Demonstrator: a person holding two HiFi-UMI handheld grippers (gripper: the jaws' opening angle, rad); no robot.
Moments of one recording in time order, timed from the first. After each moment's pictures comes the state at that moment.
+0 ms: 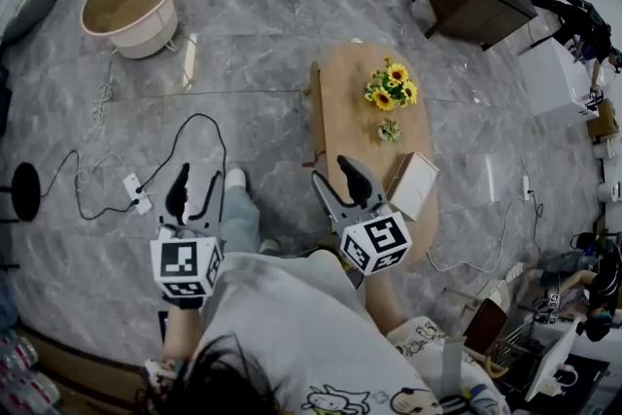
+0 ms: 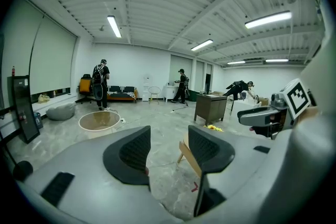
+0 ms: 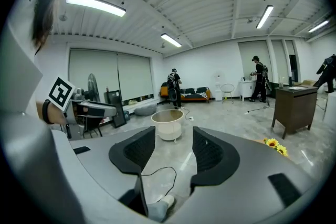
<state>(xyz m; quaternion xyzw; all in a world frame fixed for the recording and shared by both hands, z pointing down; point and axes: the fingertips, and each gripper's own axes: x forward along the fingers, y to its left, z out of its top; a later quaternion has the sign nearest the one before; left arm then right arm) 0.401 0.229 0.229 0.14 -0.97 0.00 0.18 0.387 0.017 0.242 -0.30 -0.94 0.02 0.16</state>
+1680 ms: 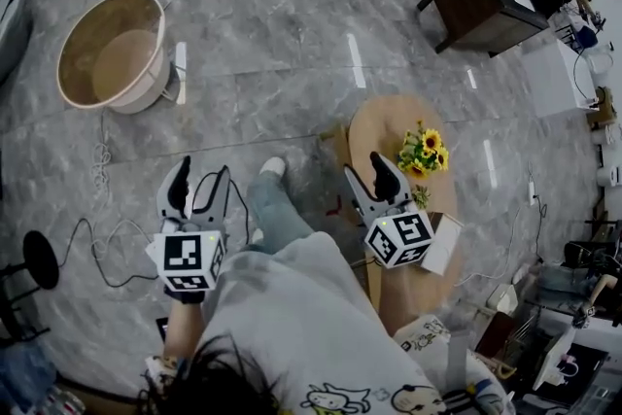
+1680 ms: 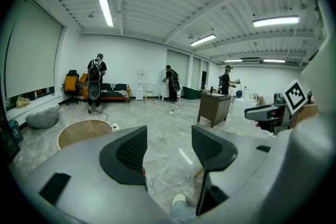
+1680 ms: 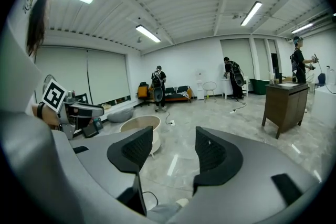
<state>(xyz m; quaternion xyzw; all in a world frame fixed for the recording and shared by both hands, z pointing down) 0.039 0.341 0.248 0.20 -0.96 0.01 0.20 0.052 0.073 0.260 -0.19 -0.96 0.04 0.19</state>
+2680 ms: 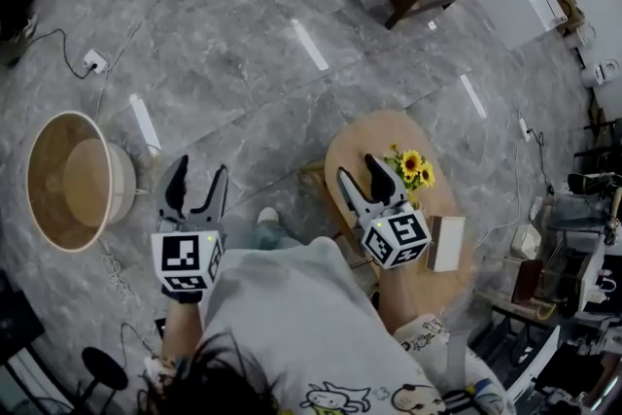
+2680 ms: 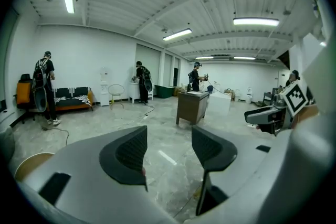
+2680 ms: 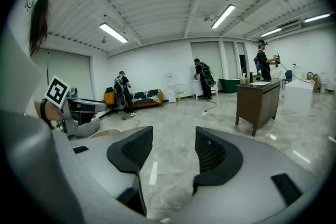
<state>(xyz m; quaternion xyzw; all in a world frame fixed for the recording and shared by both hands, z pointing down) -0.256 0.188 0.231 0.38 -0.90 0.05 0.19 -0.141 -0.049 0.257 -0.02 -0.98 0.09 0.19</state>
